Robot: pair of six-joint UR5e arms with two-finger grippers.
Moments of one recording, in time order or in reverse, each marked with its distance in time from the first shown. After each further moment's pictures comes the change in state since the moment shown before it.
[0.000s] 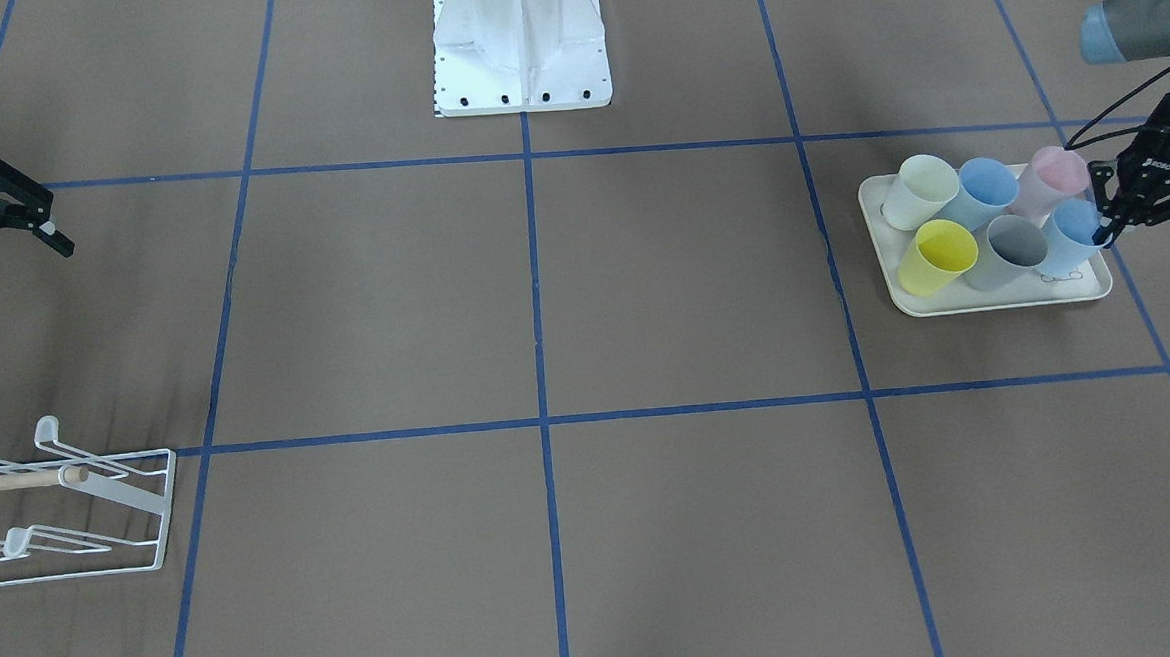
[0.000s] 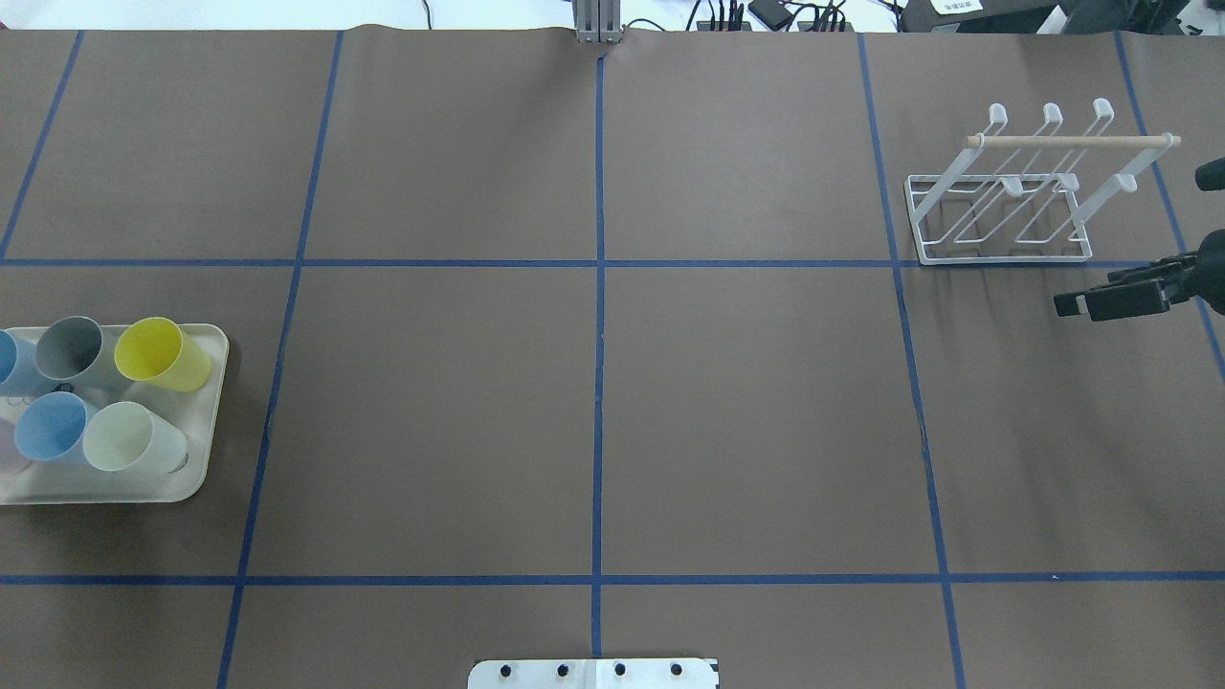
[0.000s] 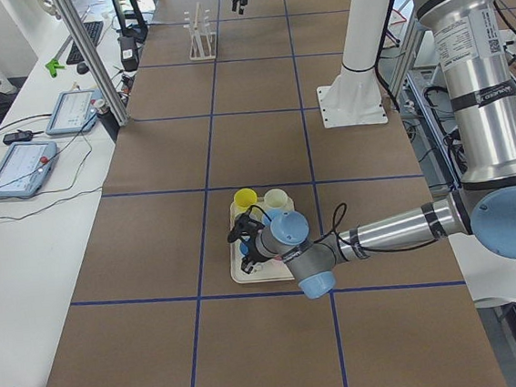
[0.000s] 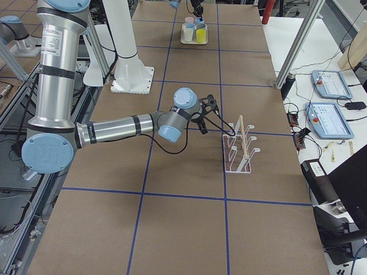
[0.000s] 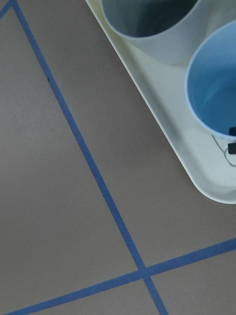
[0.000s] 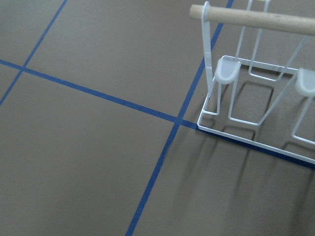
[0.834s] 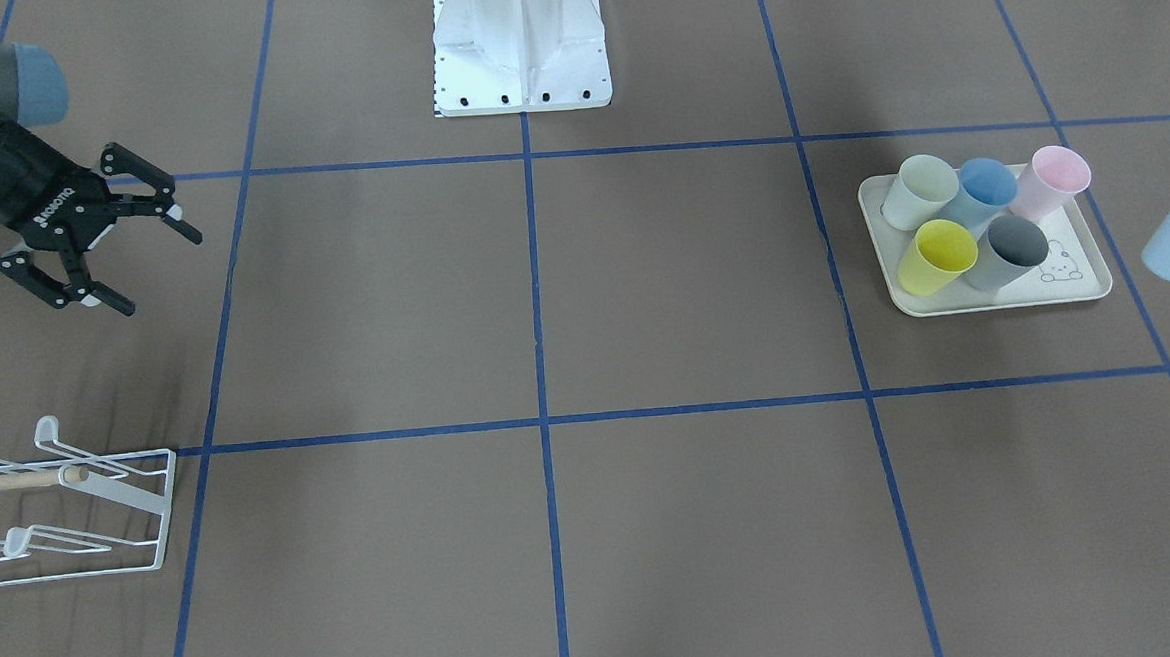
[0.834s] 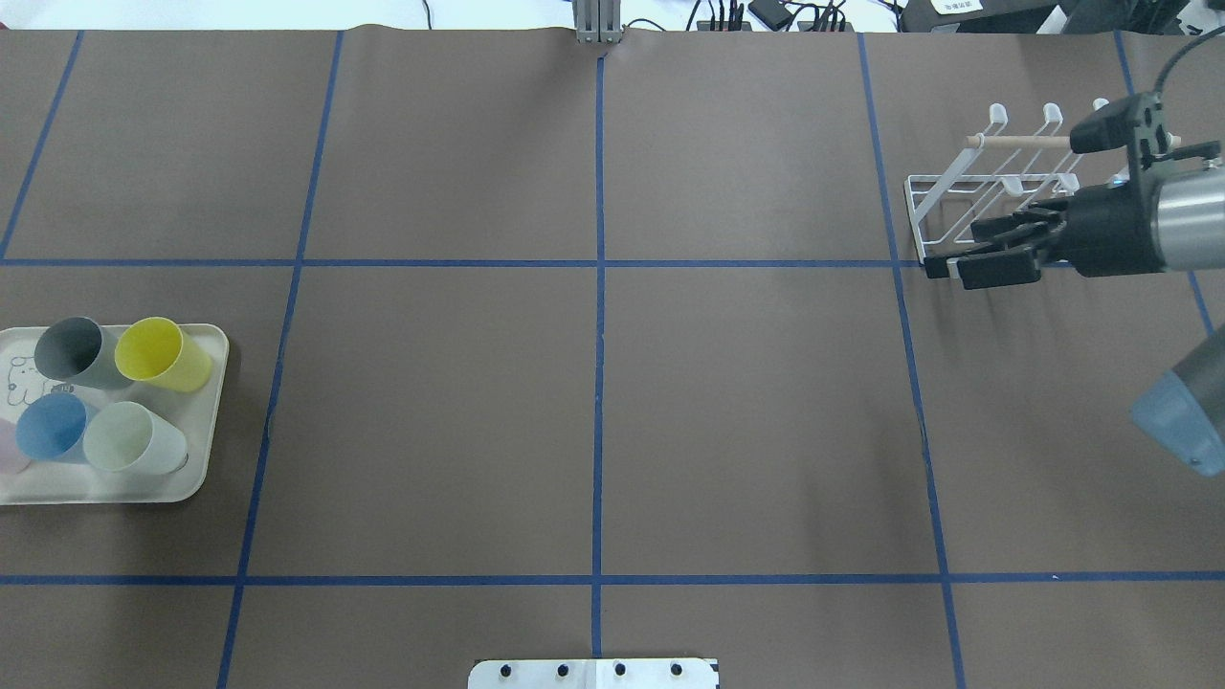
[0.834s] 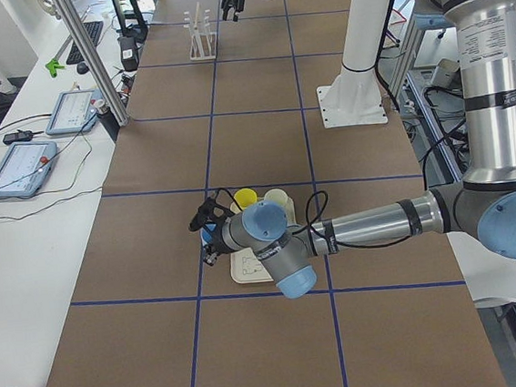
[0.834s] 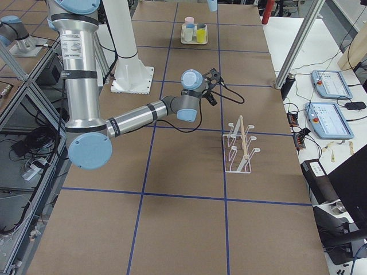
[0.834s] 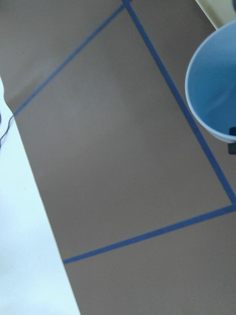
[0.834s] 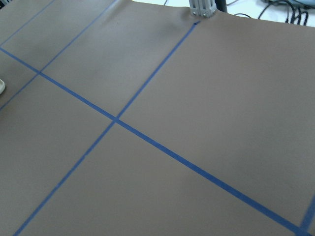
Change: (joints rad) left arm -0.375 -0.132 -0.126 0.112 -0.295 -0.002; right arm -0.164 0.240 -0.025 0.145 -0.131 0.063
